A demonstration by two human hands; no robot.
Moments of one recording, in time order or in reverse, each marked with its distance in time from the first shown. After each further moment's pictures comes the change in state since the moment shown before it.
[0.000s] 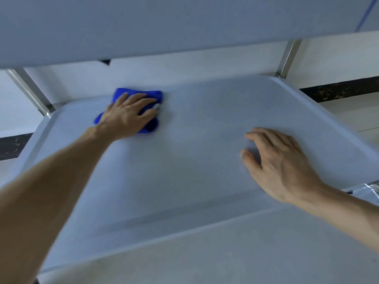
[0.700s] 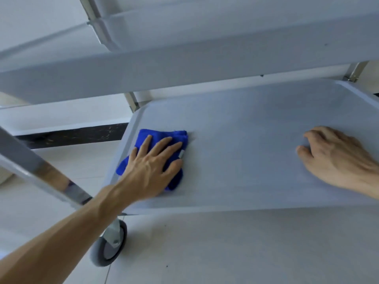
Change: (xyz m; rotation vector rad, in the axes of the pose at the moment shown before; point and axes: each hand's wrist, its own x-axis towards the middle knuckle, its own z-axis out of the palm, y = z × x) left_hand -0.202 0.006 -0.014 0.093 -0.051 -0.241; right_hand 0.012 -0.025 -0.022 -0.050 -0.215 0.068
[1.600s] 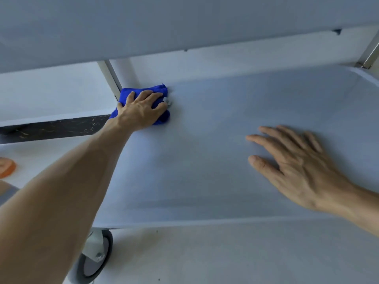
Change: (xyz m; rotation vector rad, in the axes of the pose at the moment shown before) left_hand 0.161 -0.056 -0.003 -0.117 0.022 -0.257; right_hand -0.004 -0.056 0.027 0.044 -0.045 -0.300
